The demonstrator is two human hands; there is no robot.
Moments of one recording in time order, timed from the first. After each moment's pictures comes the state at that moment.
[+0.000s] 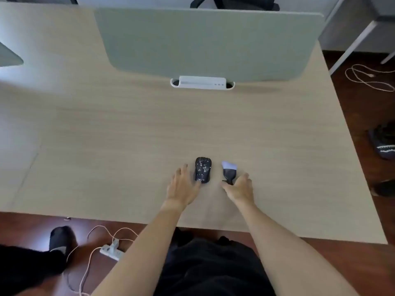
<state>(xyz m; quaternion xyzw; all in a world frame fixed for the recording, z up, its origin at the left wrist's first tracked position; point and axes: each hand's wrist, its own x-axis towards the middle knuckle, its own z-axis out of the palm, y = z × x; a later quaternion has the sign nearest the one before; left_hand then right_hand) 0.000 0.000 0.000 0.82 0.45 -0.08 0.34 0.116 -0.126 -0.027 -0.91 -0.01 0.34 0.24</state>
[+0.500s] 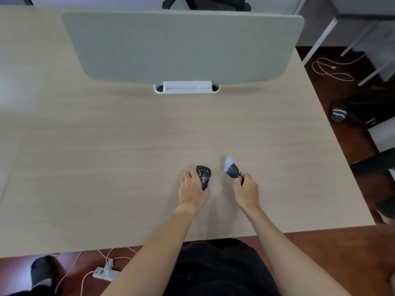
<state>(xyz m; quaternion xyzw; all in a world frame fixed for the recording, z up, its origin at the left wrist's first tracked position) 0.032 0.008 -0.031 0.86 0.39 -0.05 0.33 0.118 -0.121 -0.014 -0.91 -0.03 0.20 0.37</state>
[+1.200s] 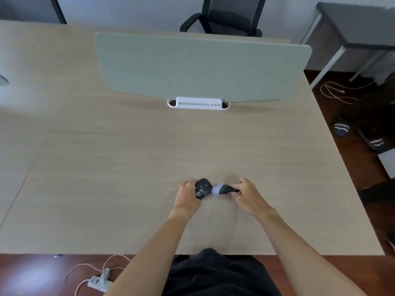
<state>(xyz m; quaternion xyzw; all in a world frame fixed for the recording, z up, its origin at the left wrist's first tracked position) 0.025 0.049 -0.033 0.85 0.37 -0.06 0.38 0.157 -0.115 -0.003 -0.88 -0.34 0.28 0.19</state>
